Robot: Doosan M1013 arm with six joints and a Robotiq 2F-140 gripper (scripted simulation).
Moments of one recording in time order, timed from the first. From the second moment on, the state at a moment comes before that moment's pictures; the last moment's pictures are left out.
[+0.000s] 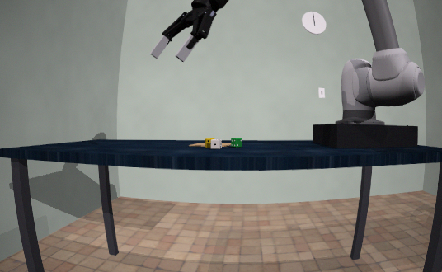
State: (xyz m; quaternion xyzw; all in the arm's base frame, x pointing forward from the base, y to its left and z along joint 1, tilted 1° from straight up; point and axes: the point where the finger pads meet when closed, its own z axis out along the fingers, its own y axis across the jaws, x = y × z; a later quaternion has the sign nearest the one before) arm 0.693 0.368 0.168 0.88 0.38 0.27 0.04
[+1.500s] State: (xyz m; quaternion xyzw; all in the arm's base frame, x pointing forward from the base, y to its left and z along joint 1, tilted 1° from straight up) arm 0.590 0.112 0.088 0.99 0.09 0.07 0.02
